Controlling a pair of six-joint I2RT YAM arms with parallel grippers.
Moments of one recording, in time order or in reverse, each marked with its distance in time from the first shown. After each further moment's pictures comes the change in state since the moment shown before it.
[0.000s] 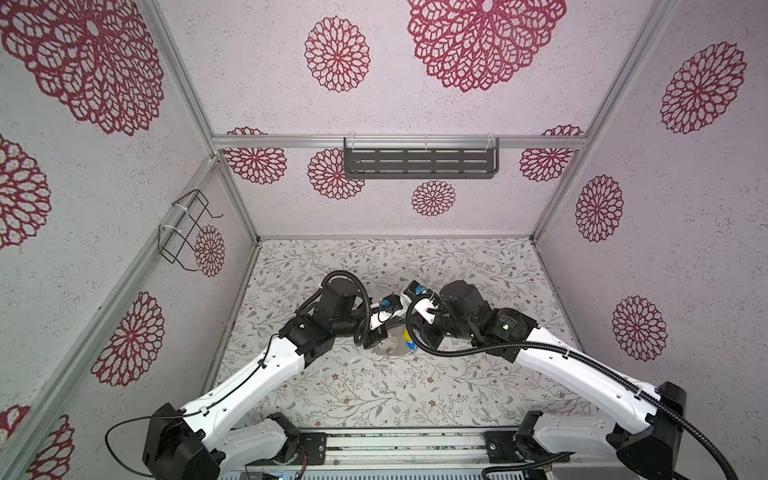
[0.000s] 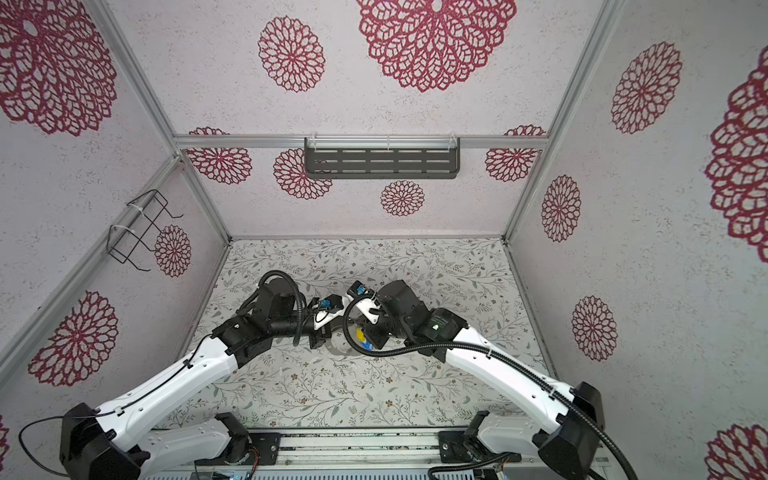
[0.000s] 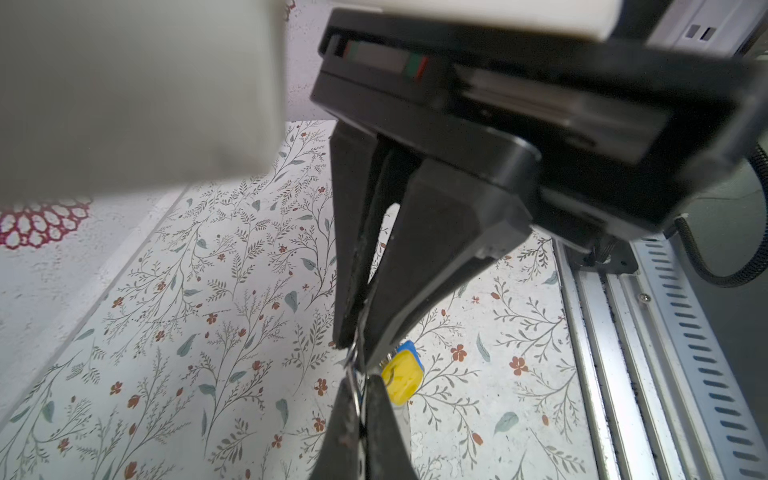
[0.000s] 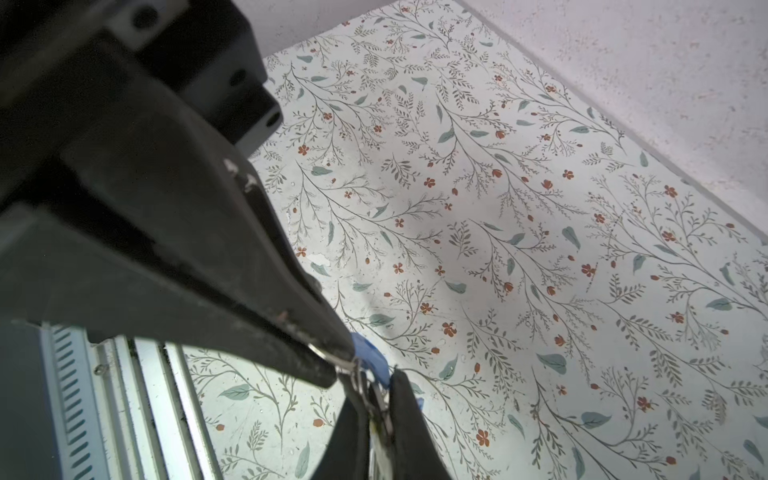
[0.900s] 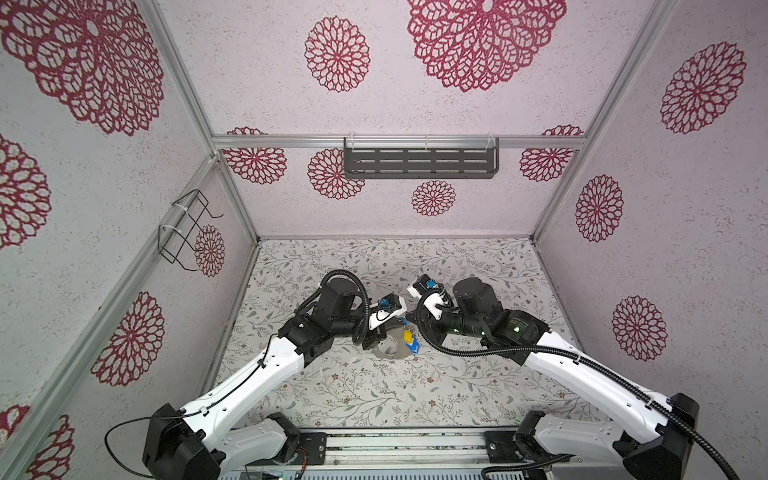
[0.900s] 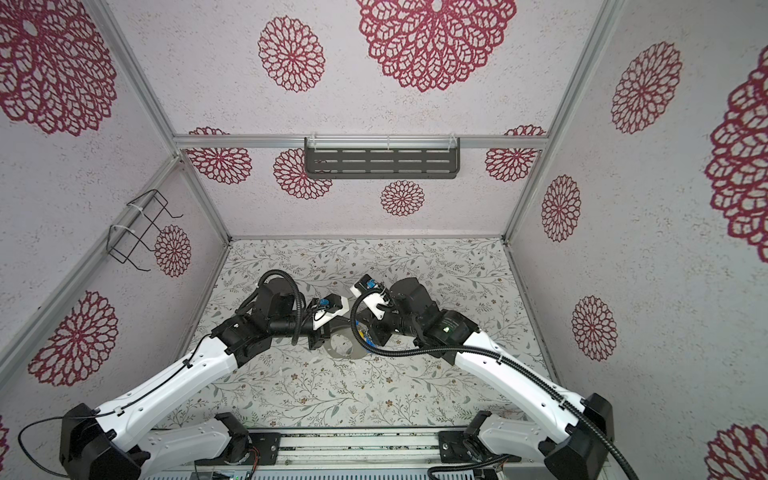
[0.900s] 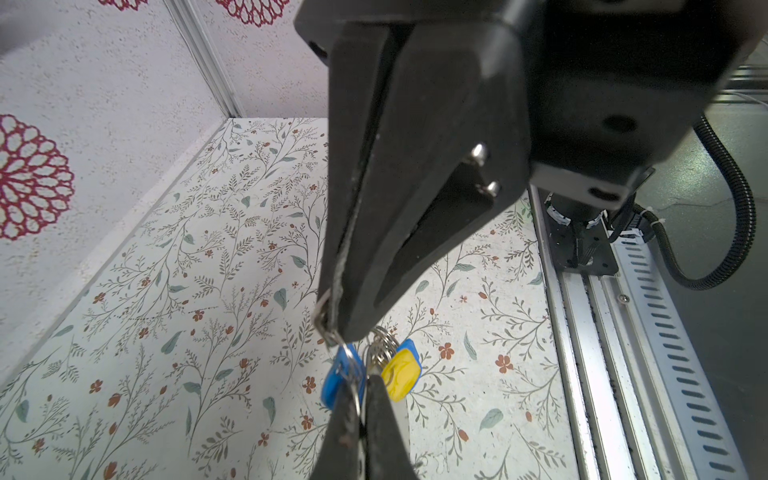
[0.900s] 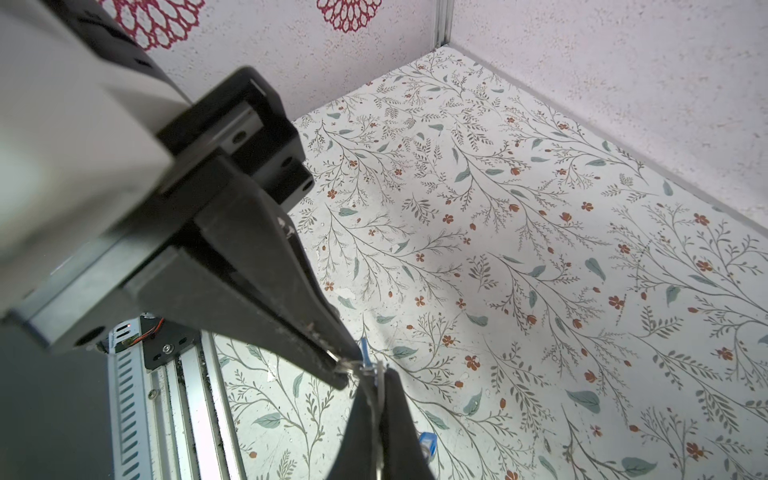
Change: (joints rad) left arm 0.010 0.000 0.000 -0.022 0.018 -0.013; right arm -0.035 -0.035 -0.015 0.068 -0.084 0.036
